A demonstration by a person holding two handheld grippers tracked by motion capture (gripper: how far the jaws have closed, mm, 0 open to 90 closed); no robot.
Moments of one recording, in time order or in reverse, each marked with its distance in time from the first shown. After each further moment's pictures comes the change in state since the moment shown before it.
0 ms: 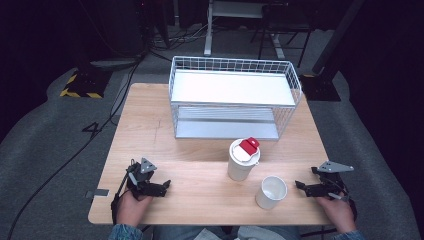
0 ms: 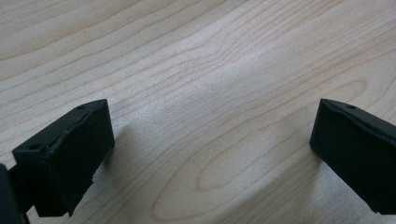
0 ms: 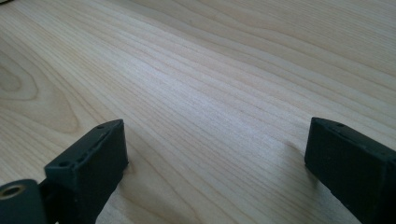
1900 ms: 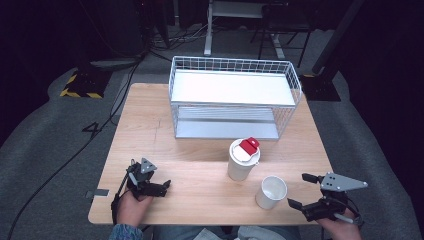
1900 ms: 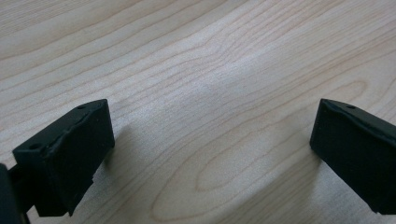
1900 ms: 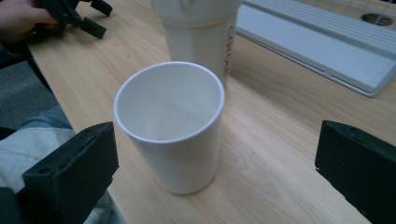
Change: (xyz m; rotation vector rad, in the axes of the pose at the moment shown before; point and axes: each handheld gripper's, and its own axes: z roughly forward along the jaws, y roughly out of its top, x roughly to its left) left arm -0.001 0.000 0.000 -0.003 0.003 -0.002; right arm 0.095 0.044 -0.078 -0.185 0.235 -0.124
